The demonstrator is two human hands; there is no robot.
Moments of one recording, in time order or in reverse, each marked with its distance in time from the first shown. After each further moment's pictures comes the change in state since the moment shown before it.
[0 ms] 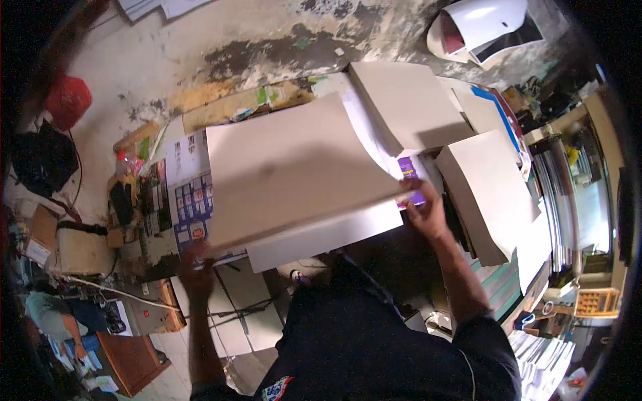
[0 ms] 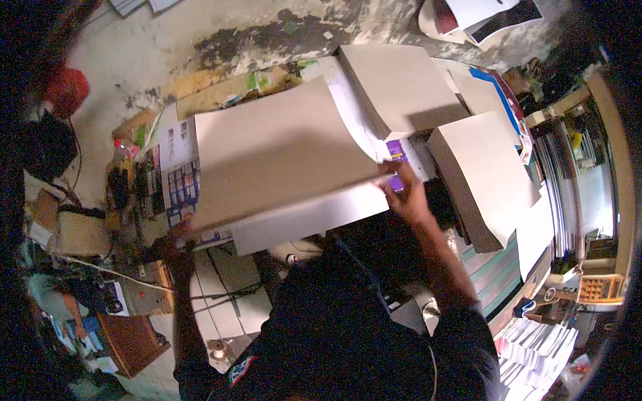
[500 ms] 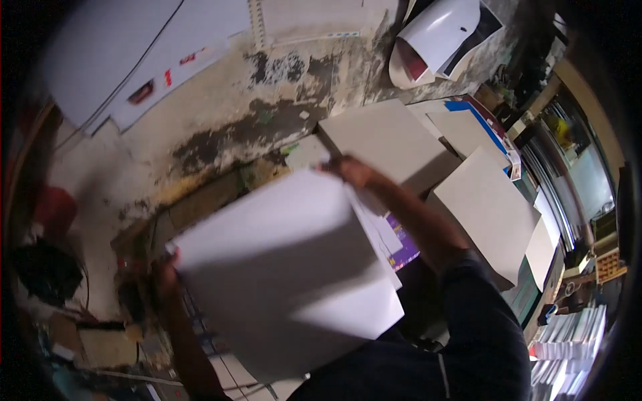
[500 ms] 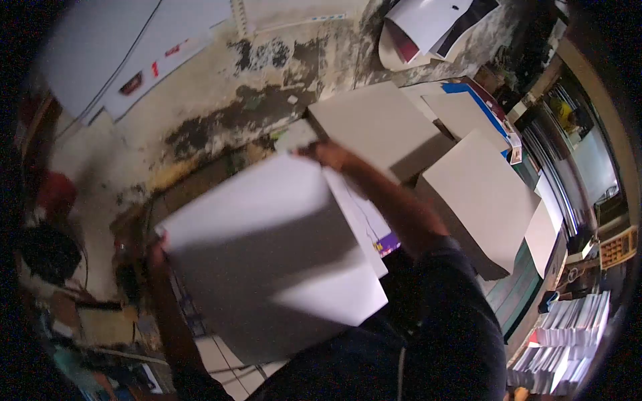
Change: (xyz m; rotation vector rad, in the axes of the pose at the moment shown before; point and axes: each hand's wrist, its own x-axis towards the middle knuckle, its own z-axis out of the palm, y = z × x) left_hand 0.271 -0.100 0.055 -0.609 -0.257 -0.736; right_hand 0.297 -0.011 0.038 -0.182 -0.483 0.082
